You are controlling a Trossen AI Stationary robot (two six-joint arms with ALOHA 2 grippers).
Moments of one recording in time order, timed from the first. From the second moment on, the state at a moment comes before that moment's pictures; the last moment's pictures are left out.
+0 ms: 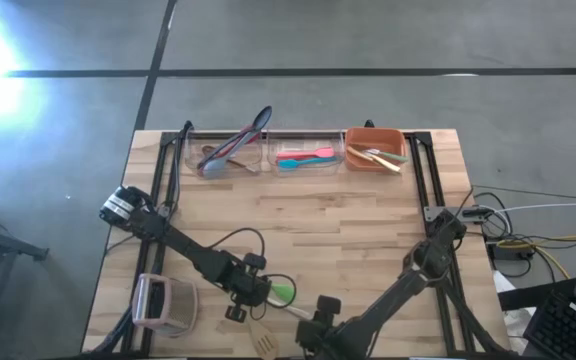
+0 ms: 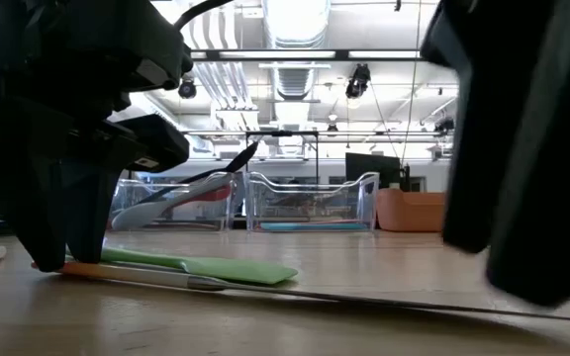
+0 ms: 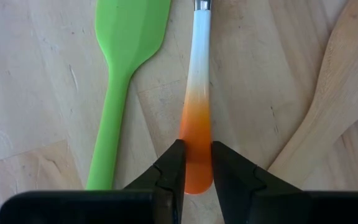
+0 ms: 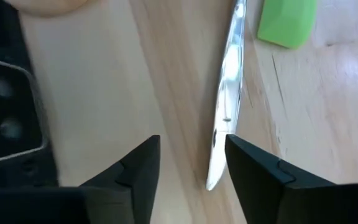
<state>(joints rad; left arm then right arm) -0.52 1.91 1.04 -0.40 0.02 -0.23 0.73 2.41 2.05 -1.04 0.39 0.95</state>
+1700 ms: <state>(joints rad) -0.50 1.91 1.04 -0.37 0.14 -0.20 0.67 2.41 1.91 -0.93 0.36 0.87</state>
